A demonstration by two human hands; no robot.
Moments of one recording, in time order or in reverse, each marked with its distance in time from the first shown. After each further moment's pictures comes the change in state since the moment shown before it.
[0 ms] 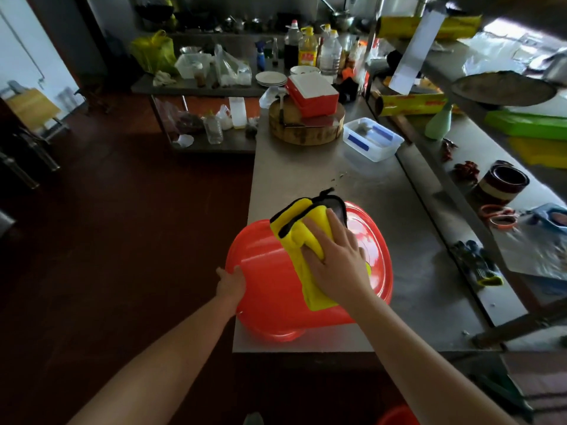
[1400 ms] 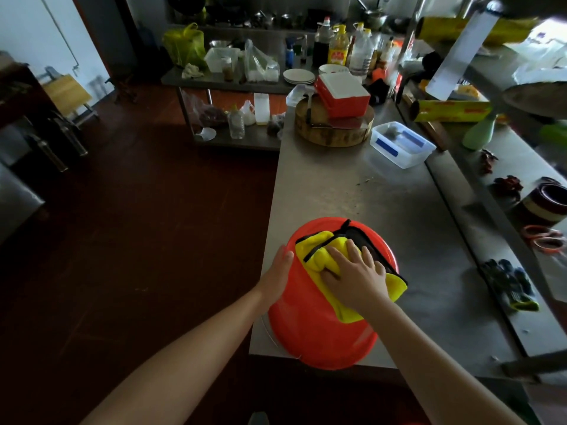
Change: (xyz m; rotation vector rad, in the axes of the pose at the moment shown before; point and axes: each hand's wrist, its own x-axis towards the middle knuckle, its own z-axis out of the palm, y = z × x) left_hand -0.032 0.036 0.001 -0.236 -0.477 0.415; right_hand 0.027 0.014 0.056 -0.318 -0.307 0.114
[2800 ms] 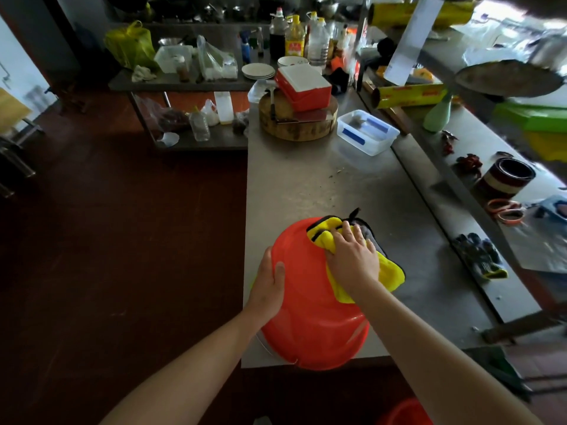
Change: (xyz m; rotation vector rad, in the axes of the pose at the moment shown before) left_hand 0.015 -0.009 0.015 0.340 0.126 0.165; right_hand 0.043 0.024 -0.003 0.019 0.162 0.184
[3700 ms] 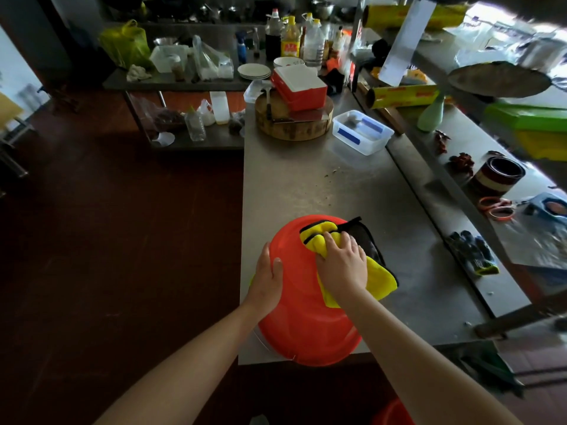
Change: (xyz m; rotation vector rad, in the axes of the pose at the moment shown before) left_hand 0.003 0.002 0.005 -0.015 -0.006 0.019; right_hand -0.027 -0.018 0.004 0.058 0.021 0.052
